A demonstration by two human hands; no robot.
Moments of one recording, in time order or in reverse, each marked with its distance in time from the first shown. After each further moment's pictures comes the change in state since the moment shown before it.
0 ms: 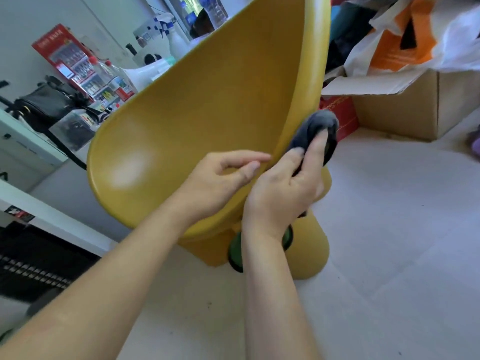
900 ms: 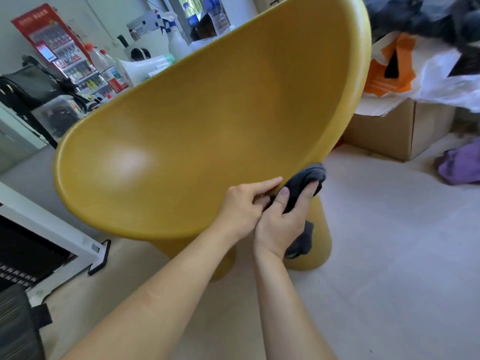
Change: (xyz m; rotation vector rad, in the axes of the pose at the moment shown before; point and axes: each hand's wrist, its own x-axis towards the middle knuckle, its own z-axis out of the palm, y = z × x) left_hand -0.002 -0.038 0.055 0.147 0.114 -0.050; right_hand -0.002 0.074 -0.021 -0.150 -0.164 -0.034
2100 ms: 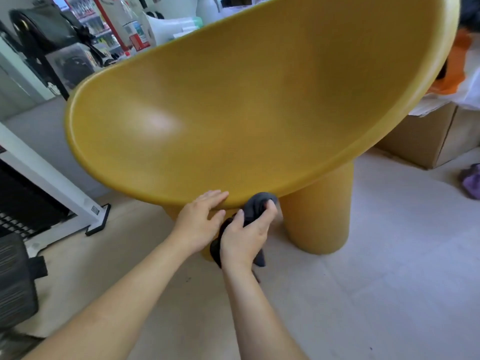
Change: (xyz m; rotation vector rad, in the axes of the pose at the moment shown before) left_hand -0.073 -0.117 -0.037 0.213 0.088 -0.249; right_hand -0.104 0.033 0.017 -0.173 -0.337 0.188
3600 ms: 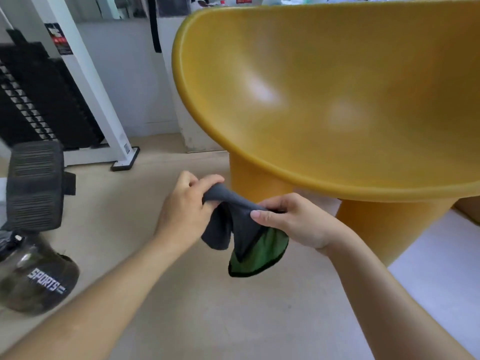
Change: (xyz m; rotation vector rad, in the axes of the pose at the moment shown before) left_hand -0.104 -0.154 -0.063 -0.057 0.476 -0.150; right_hand -0.042 -0.036 0.035 -0.667 -1.352 -0.131
